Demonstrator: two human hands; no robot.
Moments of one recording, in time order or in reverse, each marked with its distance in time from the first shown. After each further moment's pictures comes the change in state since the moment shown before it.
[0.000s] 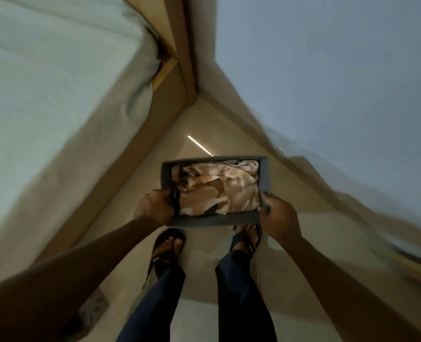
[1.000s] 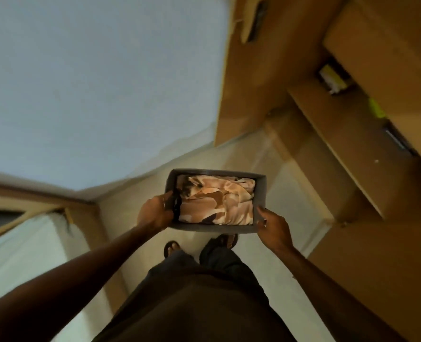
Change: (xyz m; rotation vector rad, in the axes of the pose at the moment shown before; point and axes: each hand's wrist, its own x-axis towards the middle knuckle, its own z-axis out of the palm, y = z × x) left_hand -0.520 0.191 -0.062 0.628 -0.132 0.934; right_hand -0.663 -0.002 -0.071 0.650 0.643 0.727
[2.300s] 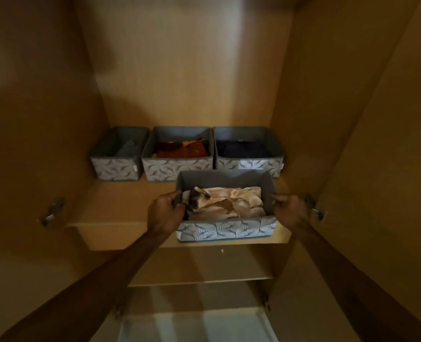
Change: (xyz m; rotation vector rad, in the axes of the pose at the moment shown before) left_hand 0.131 0.710 0.068 -0.091 -0.129 1.260; right_hand 0.031 0.237 -0.451 0.332 1.146 0.729
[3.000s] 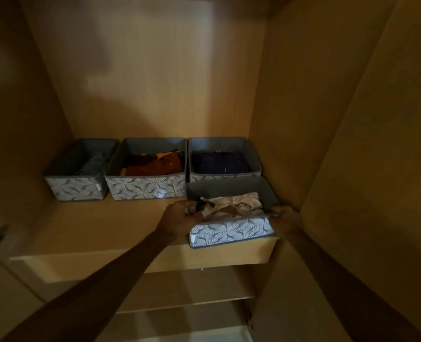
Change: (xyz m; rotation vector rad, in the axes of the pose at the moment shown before) left_hand 0.069 0.064 0.101 -0.038 -0.321 0.043; right_hand 0.088 0.067 -0.021 -0.033 -0.054 0.170
